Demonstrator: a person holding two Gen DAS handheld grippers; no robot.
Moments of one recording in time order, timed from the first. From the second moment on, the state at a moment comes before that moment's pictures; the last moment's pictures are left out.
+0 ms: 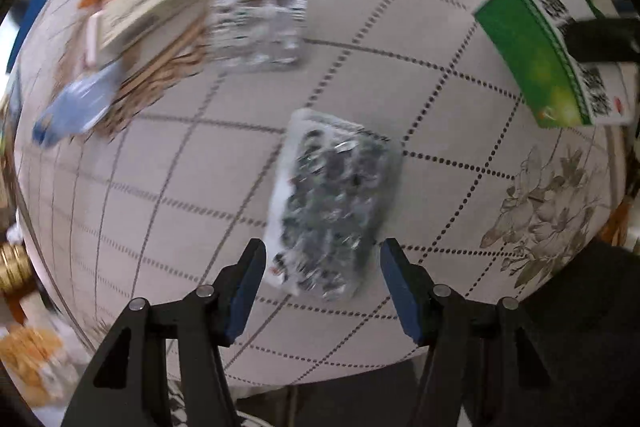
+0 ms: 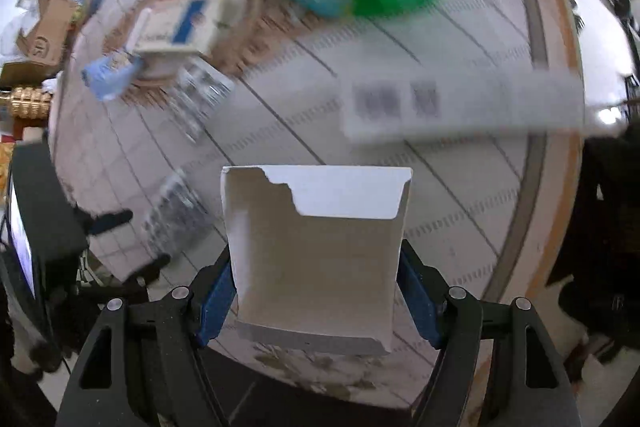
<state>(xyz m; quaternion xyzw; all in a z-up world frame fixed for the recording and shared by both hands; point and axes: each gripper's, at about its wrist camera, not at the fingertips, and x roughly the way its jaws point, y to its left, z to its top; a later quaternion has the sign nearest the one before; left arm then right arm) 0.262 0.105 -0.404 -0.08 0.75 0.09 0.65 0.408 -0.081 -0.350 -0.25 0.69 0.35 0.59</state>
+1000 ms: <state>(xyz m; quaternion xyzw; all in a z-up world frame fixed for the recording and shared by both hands) 0.249 0.131 -0.412 -0.23 0.69 0.26 0.63 0.413 -0.077 -0.379 -0.27 0.68 0.32 0.60</state>
